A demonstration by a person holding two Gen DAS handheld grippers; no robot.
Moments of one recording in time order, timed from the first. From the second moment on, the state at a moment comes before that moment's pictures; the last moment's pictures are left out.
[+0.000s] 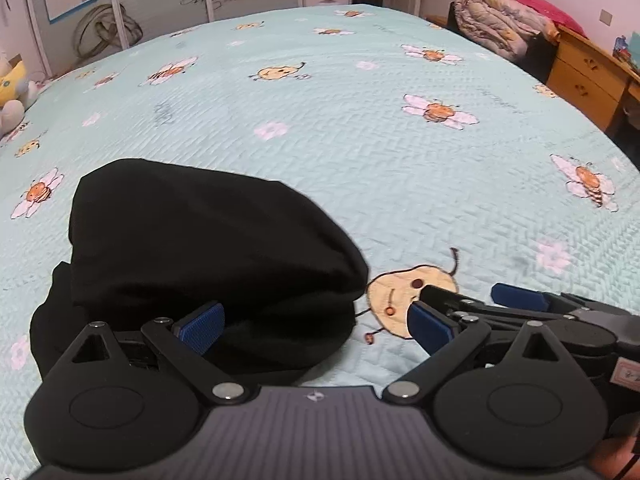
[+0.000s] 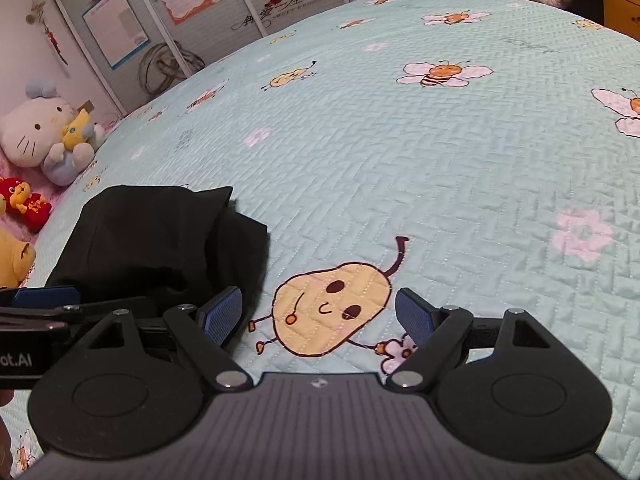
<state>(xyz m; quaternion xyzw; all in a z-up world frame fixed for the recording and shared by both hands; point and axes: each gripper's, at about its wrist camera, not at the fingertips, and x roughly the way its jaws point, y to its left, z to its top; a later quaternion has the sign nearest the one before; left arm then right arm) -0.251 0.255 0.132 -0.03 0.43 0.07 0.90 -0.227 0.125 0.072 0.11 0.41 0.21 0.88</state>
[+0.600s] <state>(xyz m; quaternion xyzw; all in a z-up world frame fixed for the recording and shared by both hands) -0.238 0.242 0.136 0.01 0.42 0.08 0.90 -0.221 0.118 0.066 0.12 0.41 0.20 0.88</state>
